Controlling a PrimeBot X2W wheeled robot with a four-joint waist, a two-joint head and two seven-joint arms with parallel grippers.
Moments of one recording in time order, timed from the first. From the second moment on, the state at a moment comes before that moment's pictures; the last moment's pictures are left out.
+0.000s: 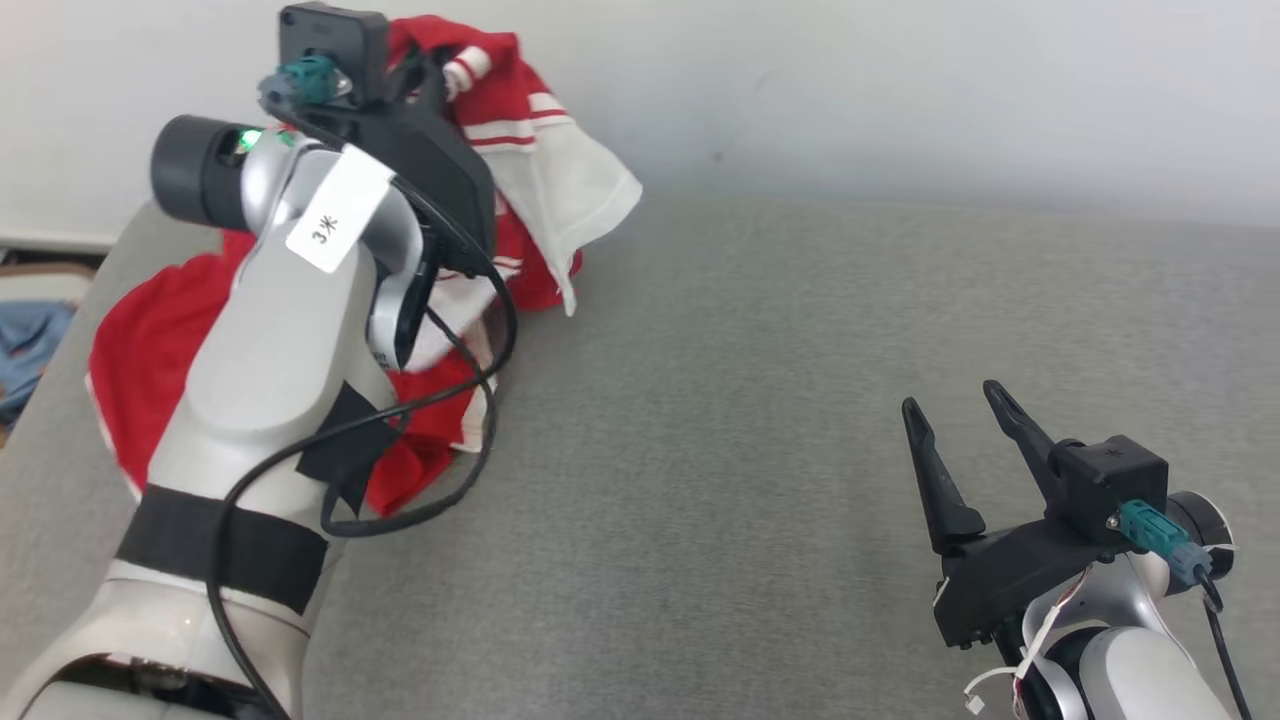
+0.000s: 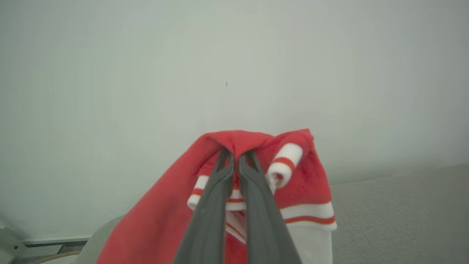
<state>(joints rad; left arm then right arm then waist) -1.09 0.02 -0.42 0.86 -0.20 0.03 0.05 -0.13 -0.17 0.16 -0.07 0.22 -0.07 0.13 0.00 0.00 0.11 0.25</state>
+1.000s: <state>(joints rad) -1.01 0.03 -0.96 0.65 -0.55 0.08 0.17 -0.09 -0.13 0.14 -0.06 0.23 -0.09 0.03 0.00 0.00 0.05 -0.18</state>
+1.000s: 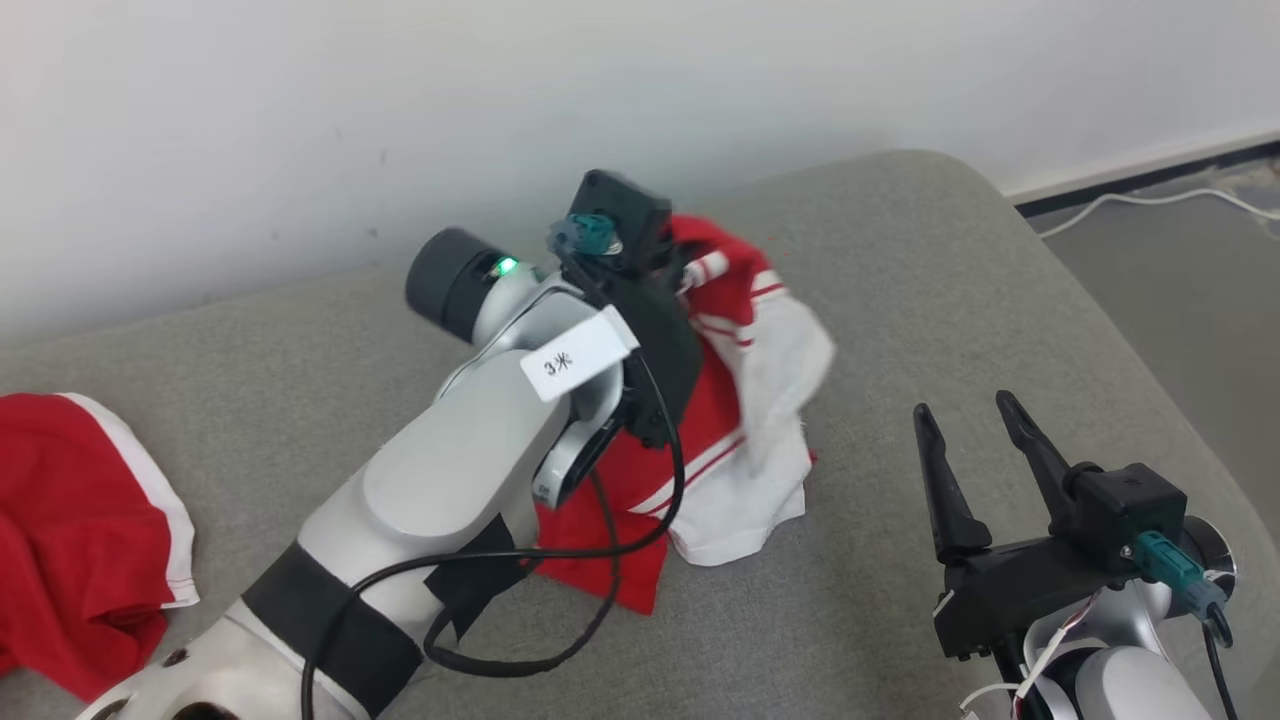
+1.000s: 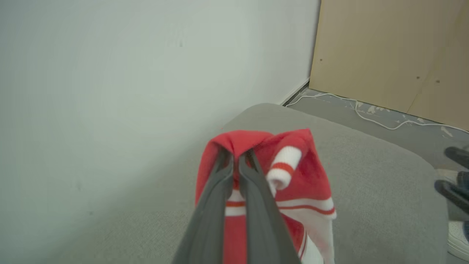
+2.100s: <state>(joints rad) -0.74 0.16 -0.77 0.70 -0.60 0.12 -0.10 -0.11 -0.12 0.11 0.00 0.25 -0.08 -0.05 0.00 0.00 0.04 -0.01</state>
